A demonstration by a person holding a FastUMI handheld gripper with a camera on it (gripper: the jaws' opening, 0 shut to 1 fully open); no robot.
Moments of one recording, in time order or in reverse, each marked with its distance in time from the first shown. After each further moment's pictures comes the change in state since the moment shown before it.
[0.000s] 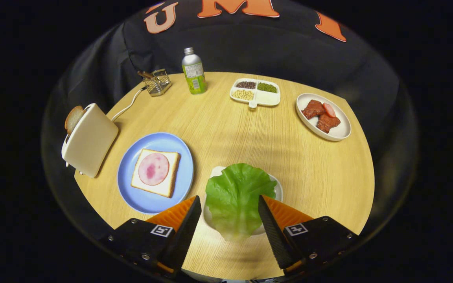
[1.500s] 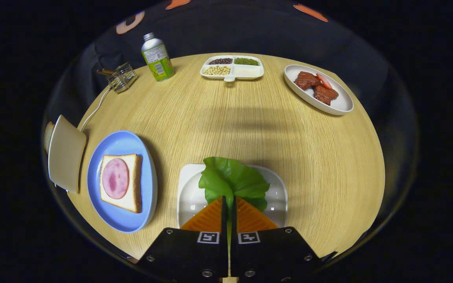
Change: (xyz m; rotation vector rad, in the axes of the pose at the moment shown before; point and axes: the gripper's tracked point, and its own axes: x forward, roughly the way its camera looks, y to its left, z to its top) arm 0.046 -0.014 -0.009 0.168 0.073 -0.045
